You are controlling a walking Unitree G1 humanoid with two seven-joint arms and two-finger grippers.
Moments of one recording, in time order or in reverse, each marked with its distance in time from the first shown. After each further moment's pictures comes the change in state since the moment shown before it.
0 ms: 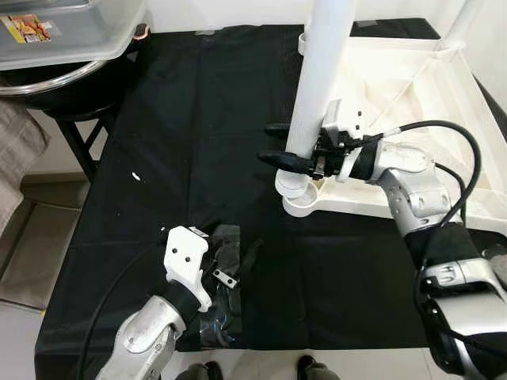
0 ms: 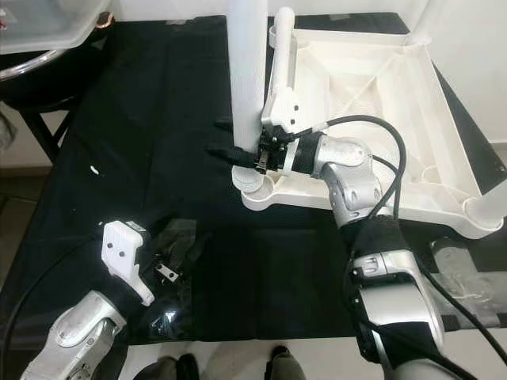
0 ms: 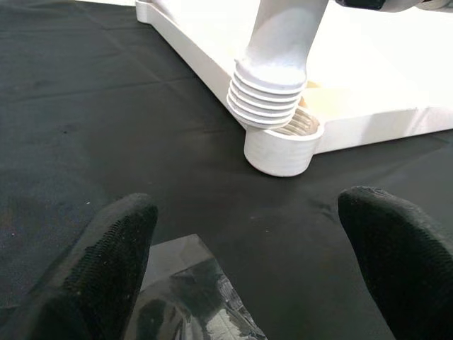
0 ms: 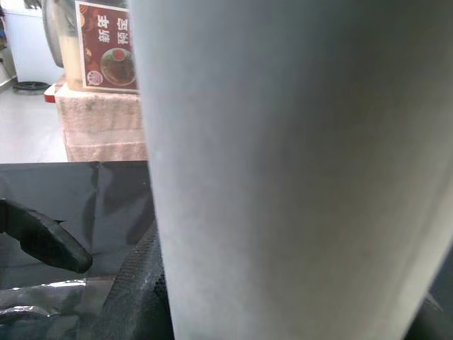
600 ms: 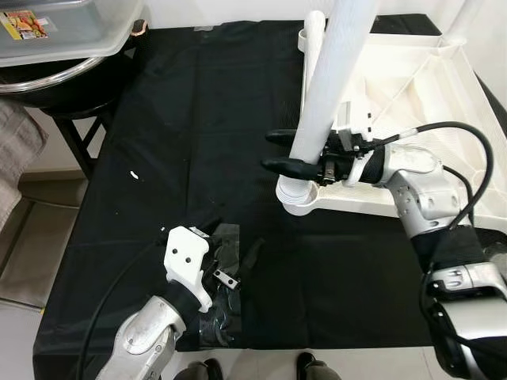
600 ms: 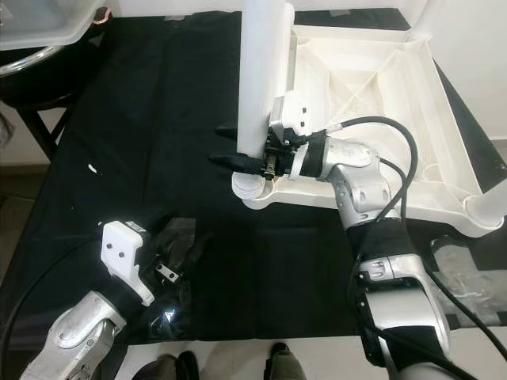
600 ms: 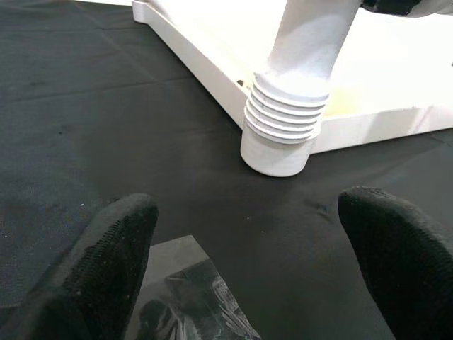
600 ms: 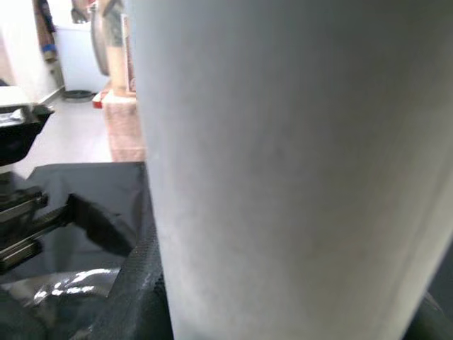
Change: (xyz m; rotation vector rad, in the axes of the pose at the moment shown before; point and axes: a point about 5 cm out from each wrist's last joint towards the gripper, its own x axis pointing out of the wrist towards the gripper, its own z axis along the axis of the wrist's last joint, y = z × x) left arm 0.000 0.000 0.001 0.003 -0.003 -0.001; right arm -0.011 0.008 0.004 0.053 -0.015 0.125
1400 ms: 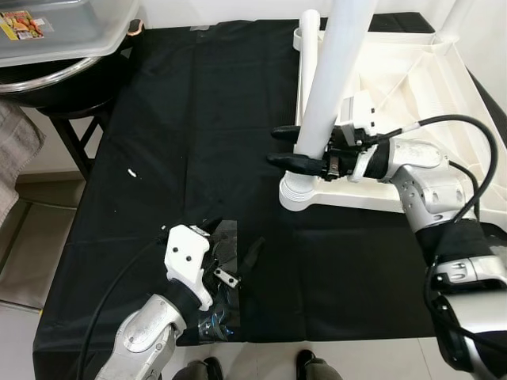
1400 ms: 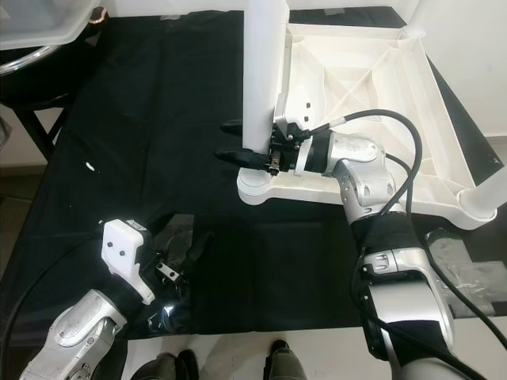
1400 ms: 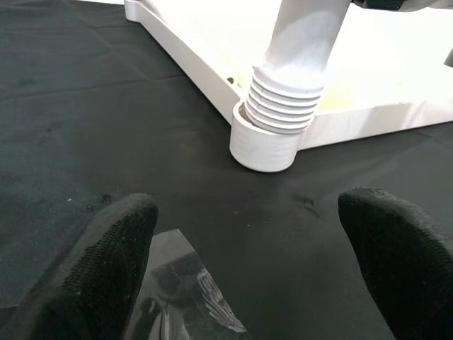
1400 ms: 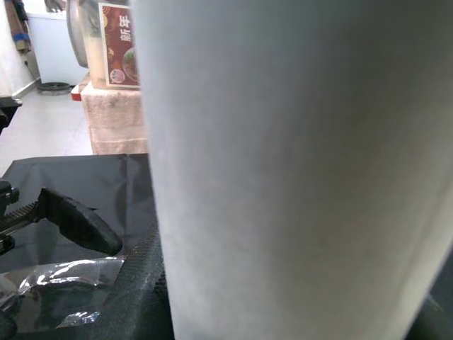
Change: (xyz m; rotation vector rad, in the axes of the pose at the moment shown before) left arm 0.001 0.000 0.001 0.001 0.001 -0.002; right arm -0.003 -0.011 0.001 -0.019 0.030 -0.068
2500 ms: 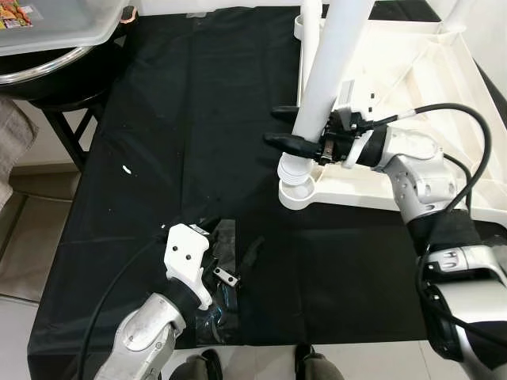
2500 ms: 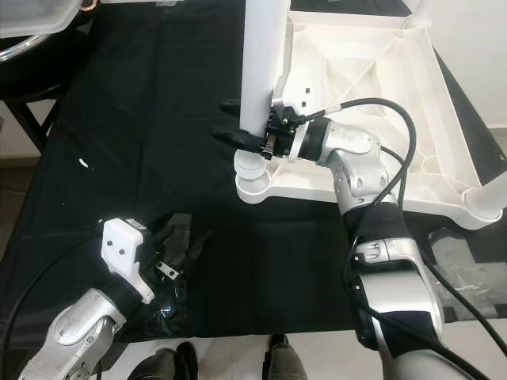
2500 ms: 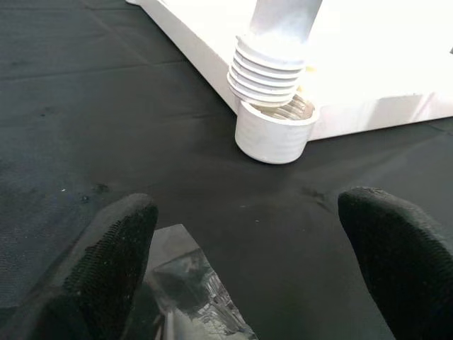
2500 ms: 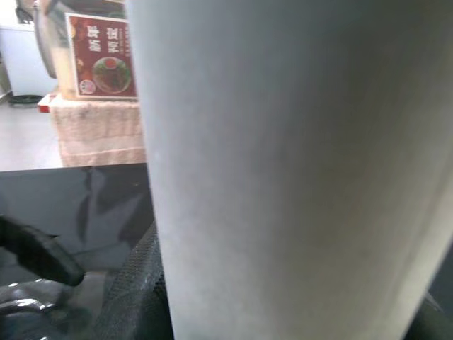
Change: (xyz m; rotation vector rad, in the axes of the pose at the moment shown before) left arm 0.000 0.002 0.000 0.002 0.004 0.005; right arm 0.010 -0.006 0.005 -0.019 -0.035 -0.036
